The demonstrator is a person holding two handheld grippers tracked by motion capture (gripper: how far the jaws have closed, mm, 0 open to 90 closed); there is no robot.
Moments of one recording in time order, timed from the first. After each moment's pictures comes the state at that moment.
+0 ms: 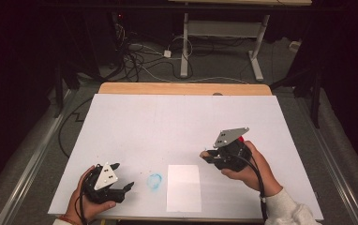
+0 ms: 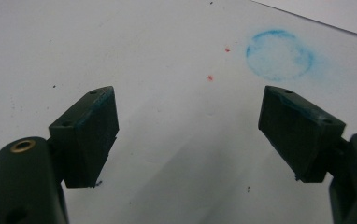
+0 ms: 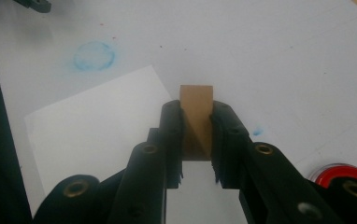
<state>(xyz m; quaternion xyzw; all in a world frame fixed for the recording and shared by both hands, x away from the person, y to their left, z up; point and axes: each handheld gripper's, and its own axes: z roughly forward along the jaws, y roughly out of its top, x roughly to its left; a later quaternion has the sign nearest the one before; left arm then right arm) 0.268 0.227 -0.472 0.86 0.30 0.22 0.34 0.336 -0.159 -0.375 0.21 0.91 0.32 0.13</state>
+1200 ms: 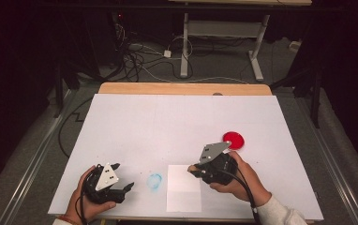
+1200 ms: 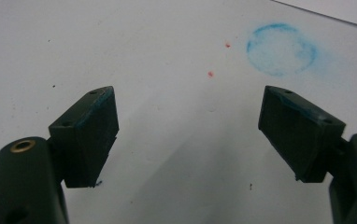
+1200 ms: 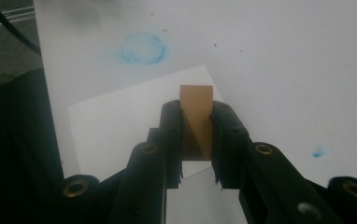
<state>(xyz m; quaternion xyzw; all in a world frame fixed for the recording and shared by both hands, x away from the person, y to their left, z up) 0.269 0.227 -0.474 0.87 0.30 0.22 0.33 0.311 -0.126 -0.390 0.16 0.93 0.31 0.10</state>
